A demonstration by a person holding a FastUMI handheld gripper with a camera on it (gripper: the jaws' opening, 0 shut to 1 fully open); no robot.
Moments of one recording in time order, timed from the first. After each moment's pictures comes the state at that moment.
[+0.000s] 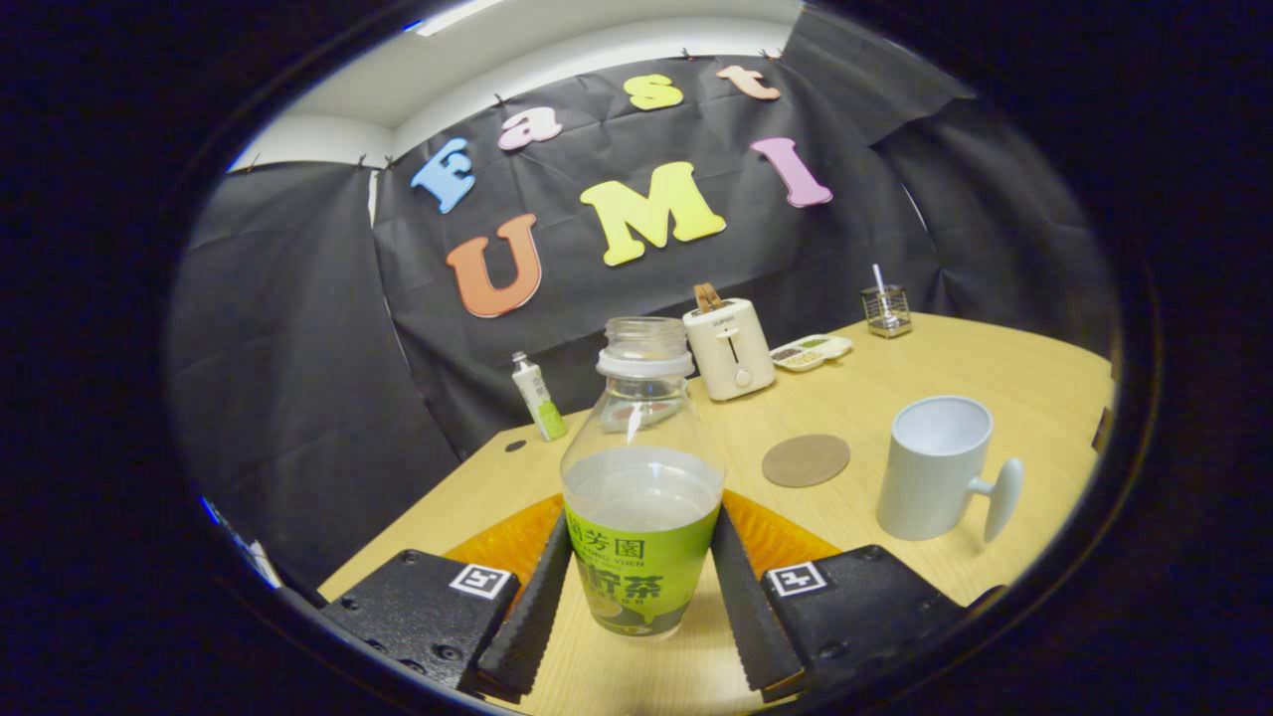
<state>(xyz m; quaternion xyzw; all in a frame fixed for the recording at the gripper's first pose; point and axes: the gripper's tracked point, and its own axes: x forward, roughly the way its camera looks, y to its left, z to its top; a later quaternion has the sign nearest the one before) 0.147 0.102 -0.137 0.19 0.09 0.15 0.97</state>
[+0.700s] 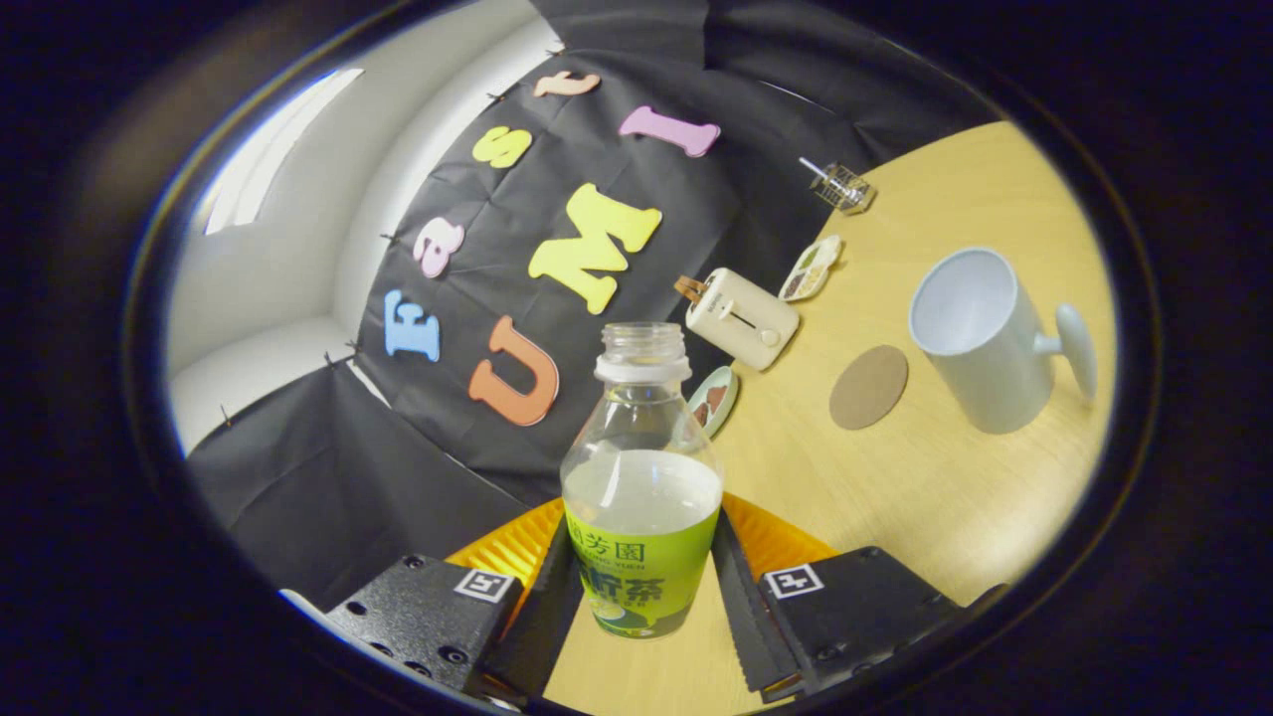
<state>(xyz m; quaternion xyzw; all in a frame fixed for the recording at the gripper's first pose) 0.148 0.099 -0.090 0.49 0.08 0.24 0.83</state>
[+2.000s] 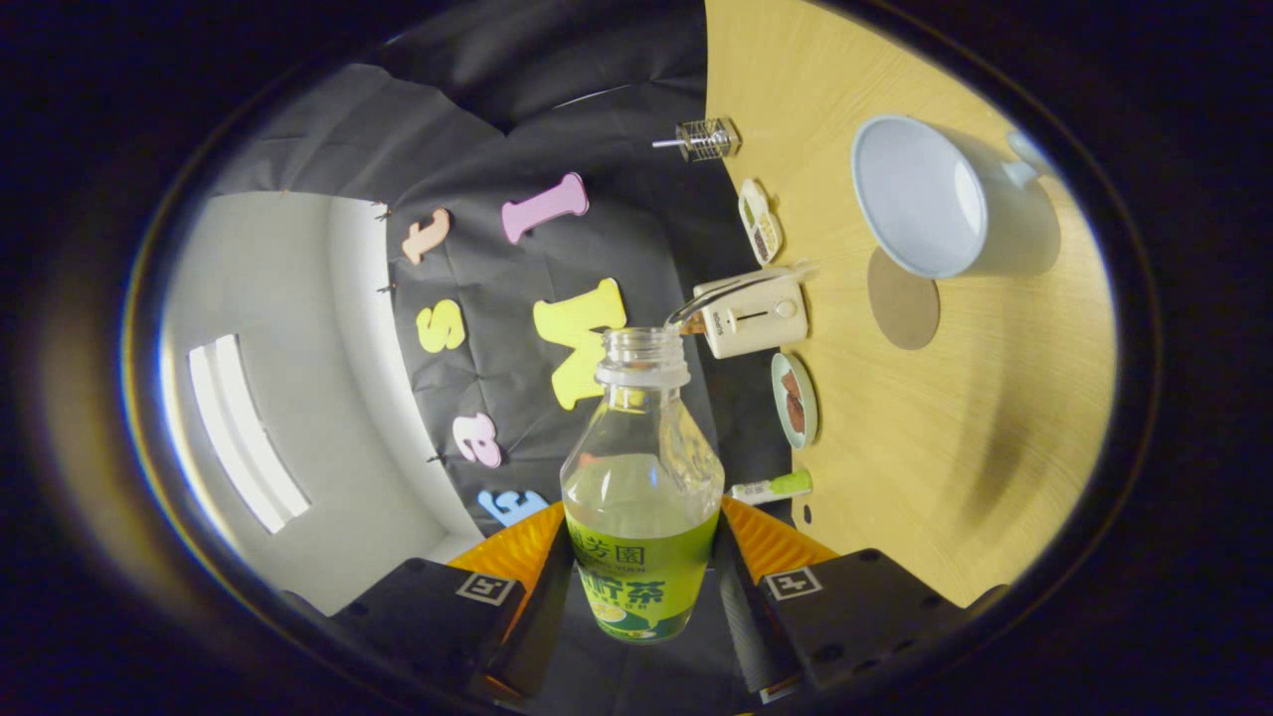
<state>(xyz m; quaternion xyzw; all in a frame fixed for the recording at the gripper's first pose) 0.176 0.047 -0.016 0.76 0.04 0.28 0.58</state>
